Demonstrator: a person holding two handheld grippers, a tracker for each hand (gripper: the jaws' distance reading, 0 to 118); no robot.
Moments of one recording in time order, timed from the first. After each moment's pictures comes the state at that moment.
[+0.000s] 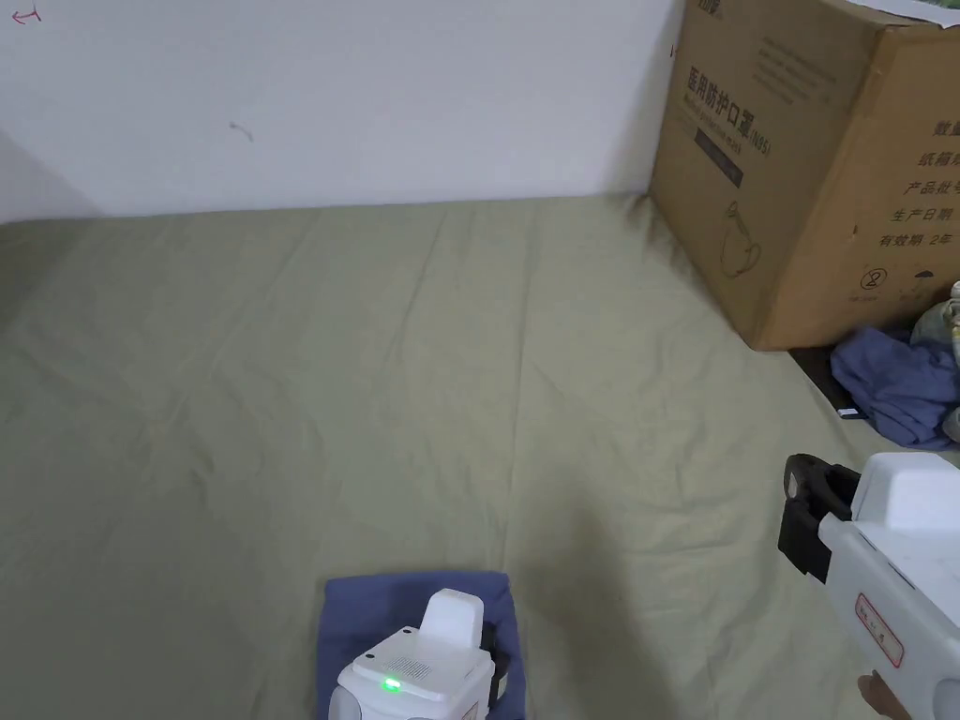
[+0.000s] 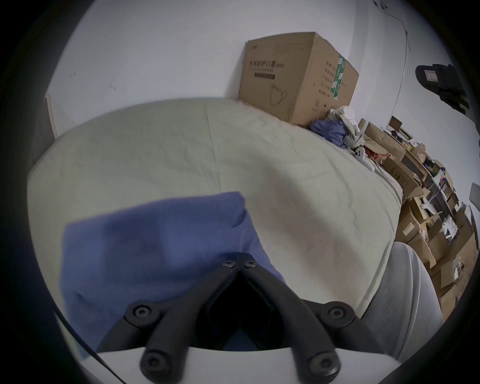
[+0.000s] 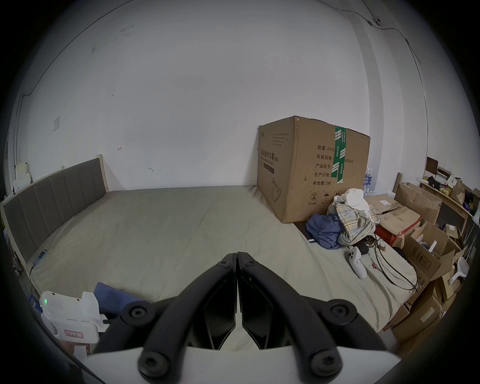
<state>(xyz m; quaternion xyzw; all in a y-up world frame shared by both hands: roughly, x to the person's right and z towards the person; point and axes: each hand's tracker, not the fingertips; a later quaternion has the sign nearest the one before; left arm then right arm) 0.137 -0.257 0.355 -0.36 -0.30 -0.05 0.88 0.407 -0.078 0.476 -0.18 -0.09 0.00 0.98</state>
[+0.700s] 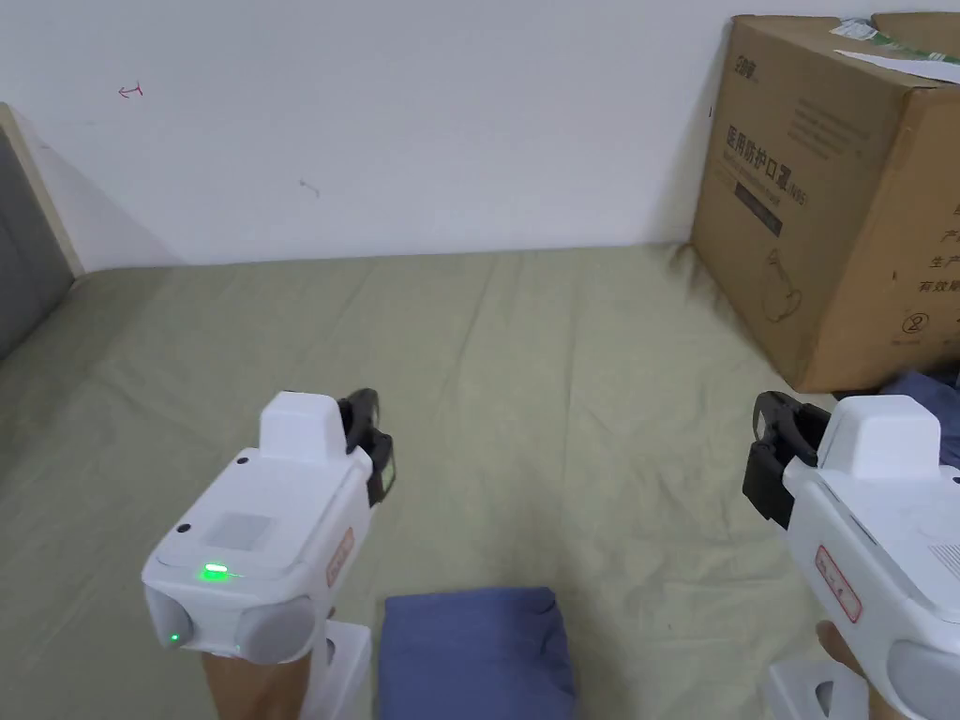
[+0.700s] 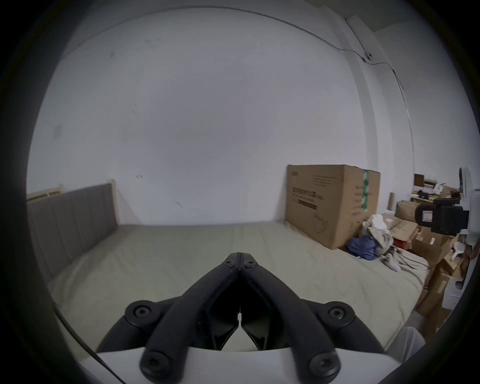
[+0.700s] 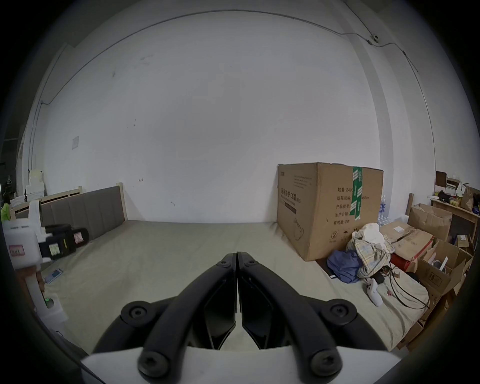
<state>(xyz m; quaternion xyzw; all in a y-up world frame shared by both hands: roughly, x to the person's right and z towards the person) 0.011 -0.041 0.349 -0.06 -0.17 -0.01 0.98 0.329 -0.016 0.474 -0.08 -0.05 0.01 1.00</state>
